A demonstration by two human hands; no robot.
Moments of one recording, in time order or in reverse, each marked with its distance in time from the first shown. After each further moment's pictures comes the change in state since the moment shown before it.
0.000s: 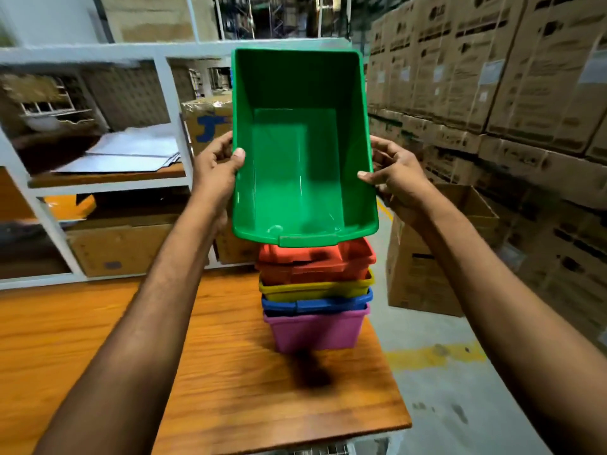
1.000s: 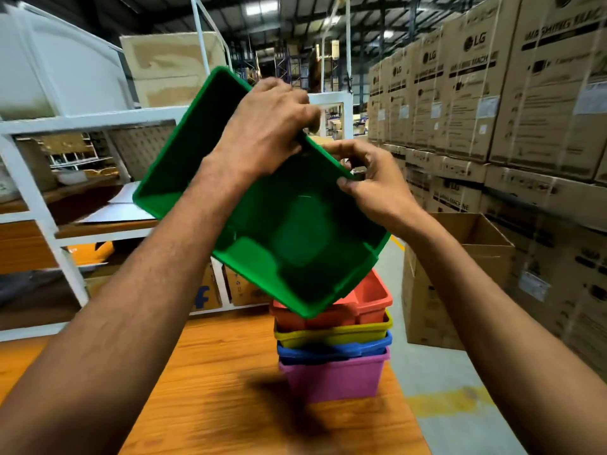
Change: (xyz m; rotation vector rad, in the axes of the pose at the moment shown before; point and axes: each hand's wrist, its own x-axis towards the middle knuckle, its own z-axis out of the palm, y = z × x) left_hand 0.030 0.147 0.047 1.479 -0.314 1.158; right_hand -0.018 -0.062 0.063 -0.441 -0.120 -0.526
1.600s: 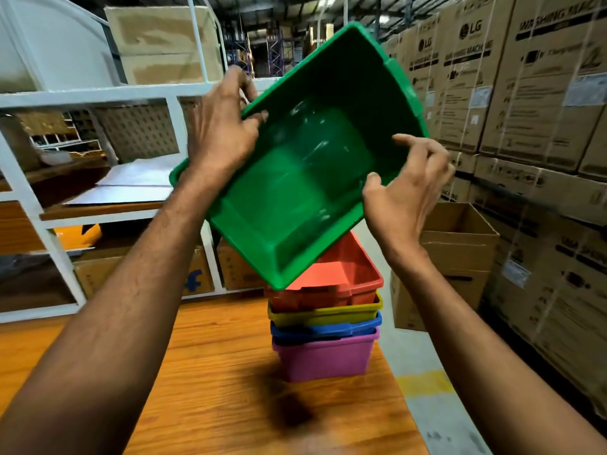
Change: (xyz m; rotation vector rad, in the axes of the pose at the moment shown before) left_hand -0.043 -0.006 0.023 -0.485 0.230 -0.734; right_hand -0.050 0.012 0.012 -0.546 0.722 0.131
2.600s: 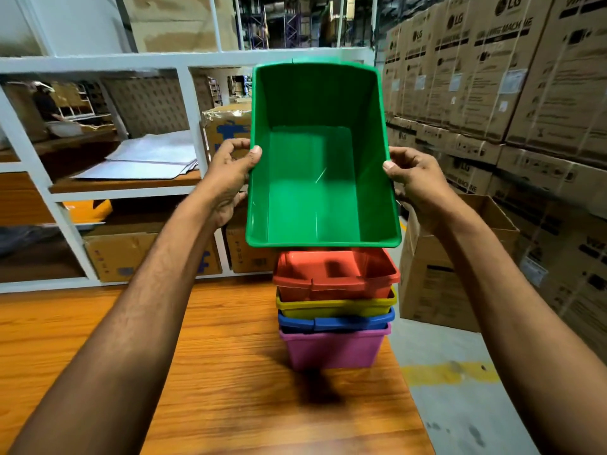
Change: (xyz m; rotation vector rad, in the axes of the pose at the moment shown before) left_hand -0.051 -0.079 0.053 -0.950 -0.331 -0.723; right_hand 0.049 0.058 0.038 0.544 -0.744 0.412
